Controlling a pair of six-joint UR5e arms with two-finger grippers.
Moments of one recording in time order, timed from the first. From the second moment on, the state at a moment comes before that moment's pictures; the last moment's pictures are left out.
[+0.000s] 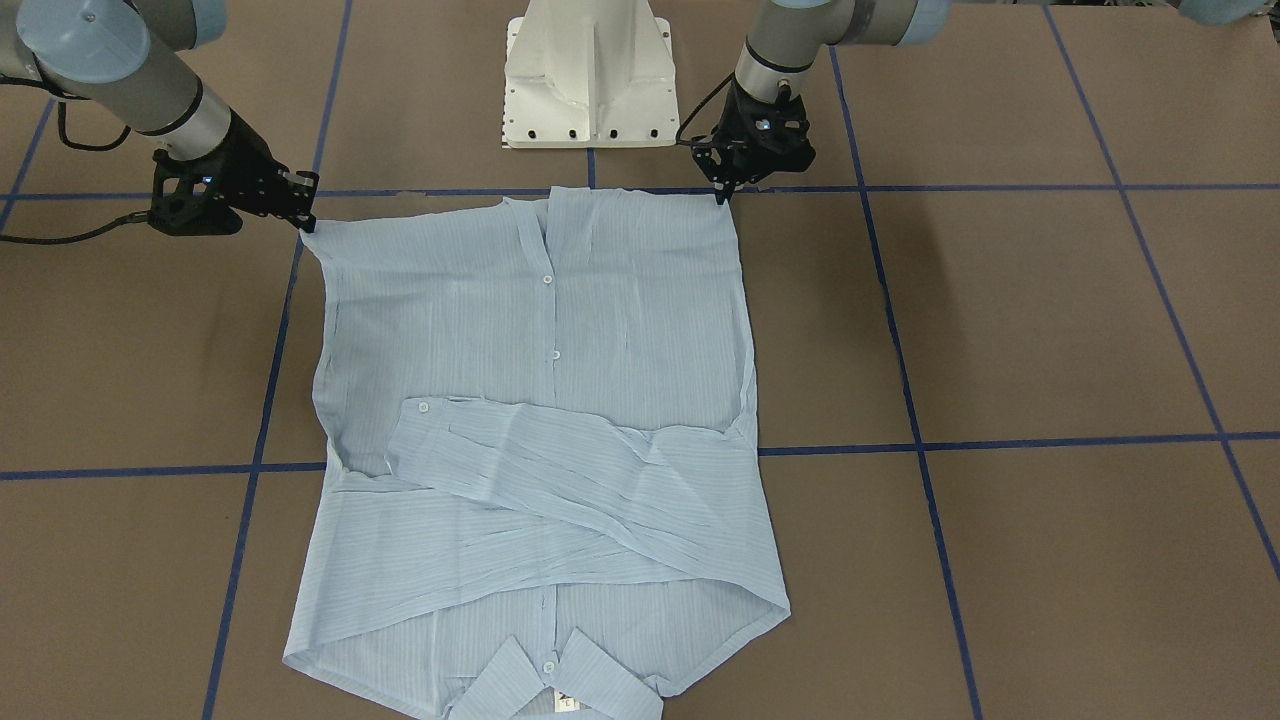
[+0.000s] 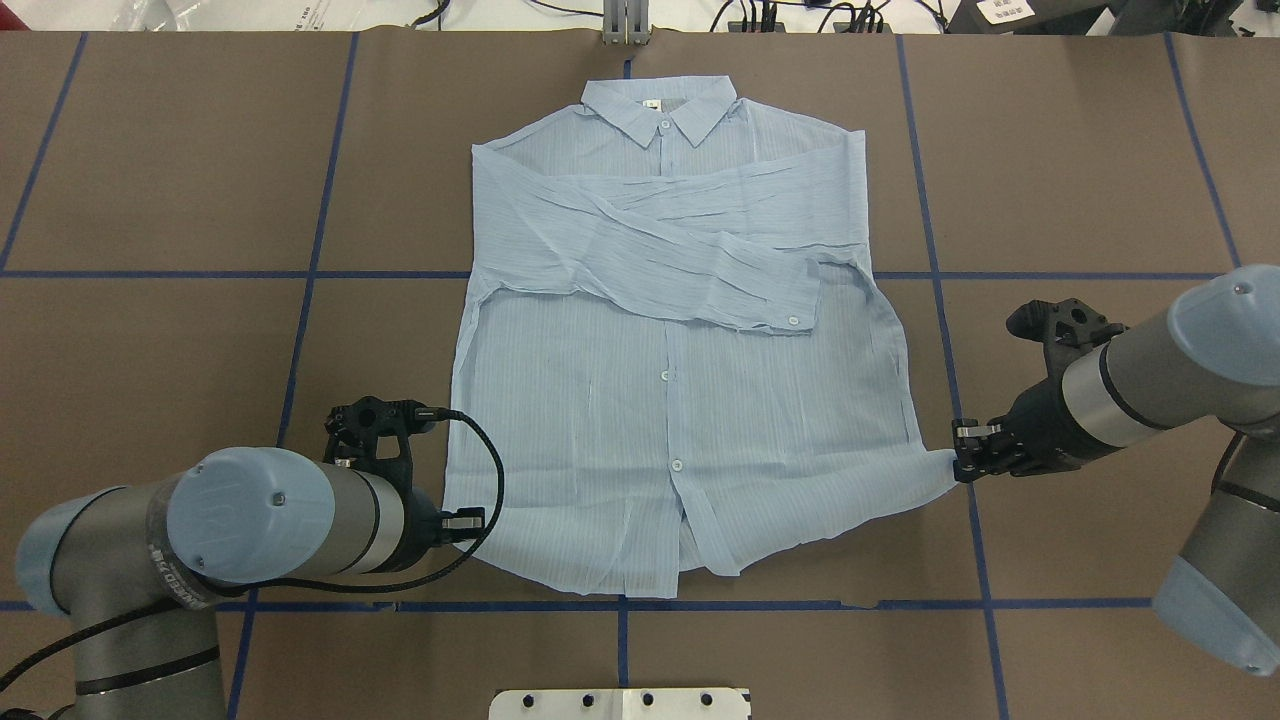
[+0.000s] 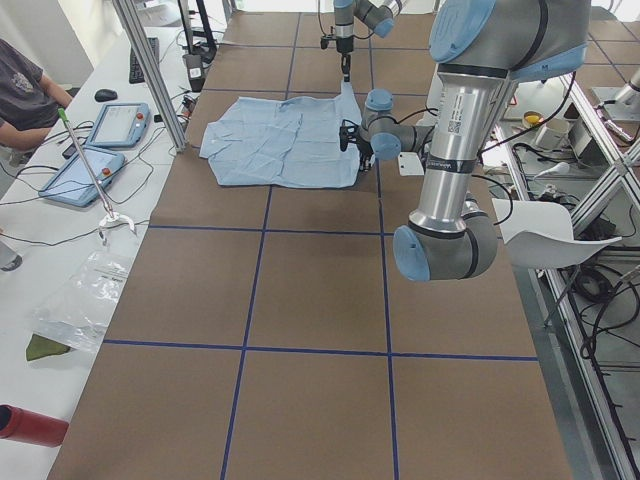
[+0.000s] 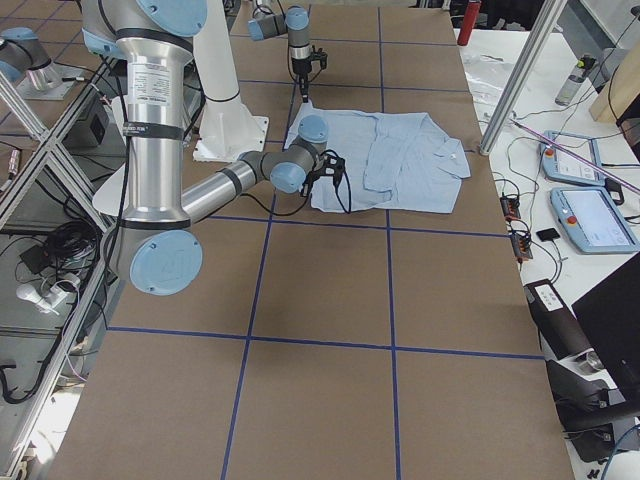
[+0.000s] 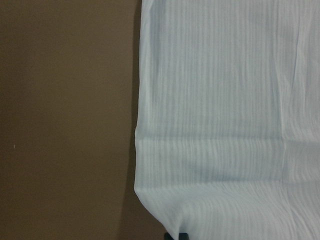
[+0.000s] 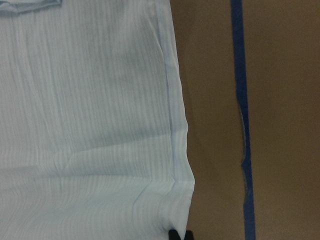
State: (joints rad) left arm -0.30 -1.85 -2.06 -1.75 -1.71 -1.44; right arm 0.69 -1.61 2.04 -1.19 2.21 1.26
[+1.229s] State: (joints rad) left arm -0.40 -1.83 -2.15 -1.76 -1.78 -1.28; right arm 0.87 -1.51 2.00 -1.20 2.34 1.24
